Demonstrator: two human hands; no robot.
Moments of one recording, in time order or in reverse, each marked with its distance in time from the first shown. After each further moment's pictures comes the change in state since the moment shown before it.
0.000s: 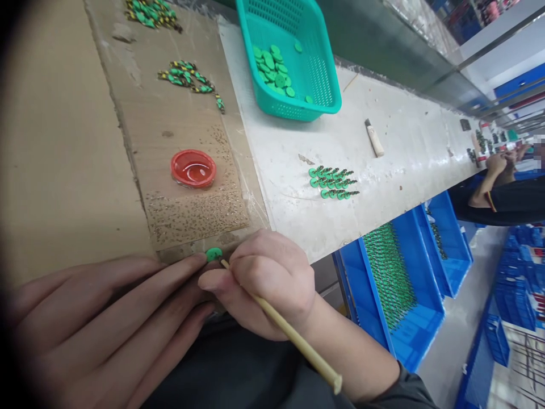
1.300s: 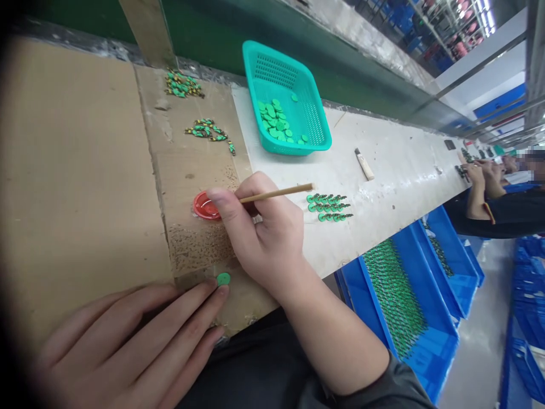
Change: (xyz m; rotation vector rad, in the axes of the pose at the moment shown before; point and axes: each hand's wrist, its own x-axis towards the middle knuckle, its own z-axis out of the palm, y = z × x) left_hand 0.006 -0.002 0.017 -0.032 0.143 0.003; right_hand 0.066 0.038 0.030 -0.028 0.234 0.159
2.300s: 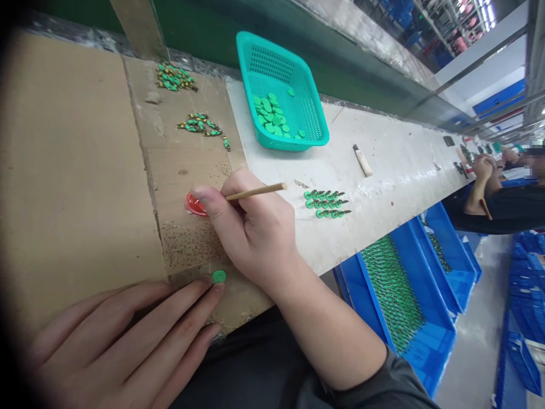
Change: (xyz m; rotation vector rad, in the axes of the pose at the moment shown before) left_hand 0.009 0.001 -0.005 -0.018 0.029 0.018; right_hand 0.001 0.000 0.000 -0.077 -0.036 -0.040
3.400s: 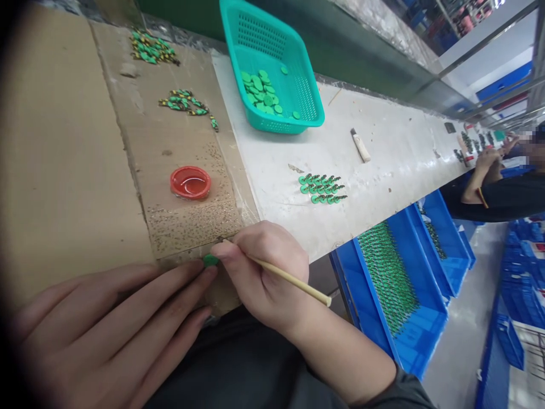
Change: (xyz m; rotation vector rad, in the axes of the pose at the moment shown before) left_hand 0.000 -0.001 -0.009 0.022 -0.128 -0.016; right_hand -0.066 -0.019 -0.033 0.076 -0.020 0.016
